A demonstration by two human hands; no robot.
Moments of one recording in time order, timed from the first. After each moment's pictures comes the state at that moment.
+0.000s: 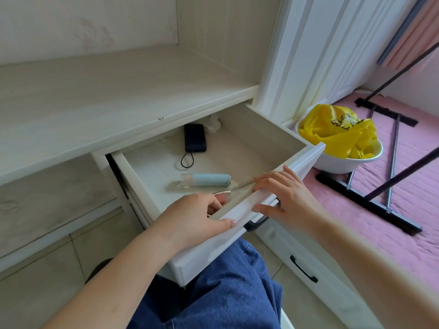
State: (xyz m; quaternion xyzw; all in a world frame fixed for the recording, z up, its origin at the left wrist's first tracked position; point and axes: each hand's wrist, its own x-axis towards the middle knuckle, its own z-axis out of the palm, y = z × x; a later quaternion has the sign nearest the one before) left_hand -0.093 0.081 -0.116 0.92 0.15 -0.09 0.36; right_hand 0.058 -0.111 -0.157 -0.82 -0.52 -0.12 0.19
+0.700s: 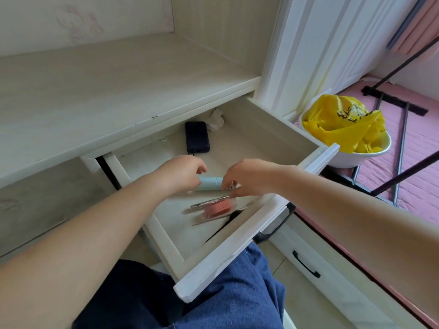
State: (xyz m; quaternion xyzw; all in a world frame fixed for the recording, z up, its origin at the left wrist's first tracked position) left_hand 0.005 0.154 -0.142 0.97 0.11 -0.11 0.17; right_hand 0.096 -0.009 -0.125 -0.81 -0.56 0.16 -0.10
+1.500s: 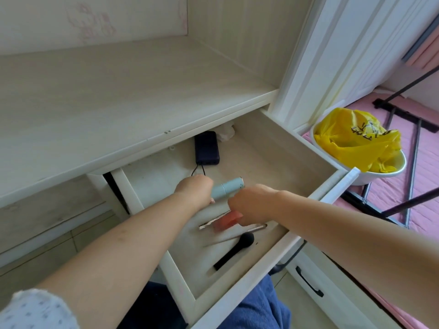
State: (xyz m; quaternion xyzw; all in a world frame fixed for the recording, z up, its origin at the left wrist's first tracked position) left_hand 0.045 0.162 -0.196 0.98 0.14 -0.15 0.08; right_hand 0.096 0.019 -0.155 -0.78 -0.54 0.21 -0.24
